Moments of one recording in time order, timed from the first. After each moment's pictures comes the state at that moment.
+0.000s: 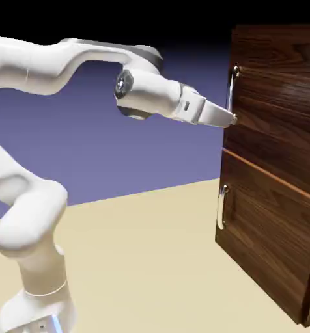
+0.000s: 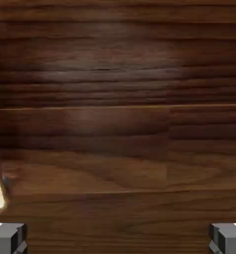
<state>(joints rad) -0.50 -0.67 0.53 -2.46 1.68 3.00 -0.59</state>
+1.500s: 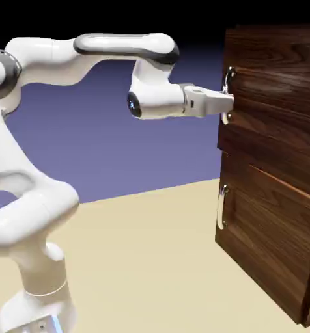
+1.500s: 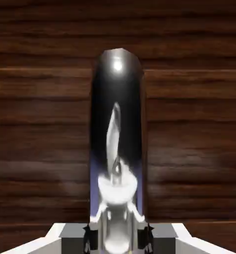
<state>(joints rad) -0.77 -0.64 0.82 -2.24 2.73 2.87 -1.50</state>
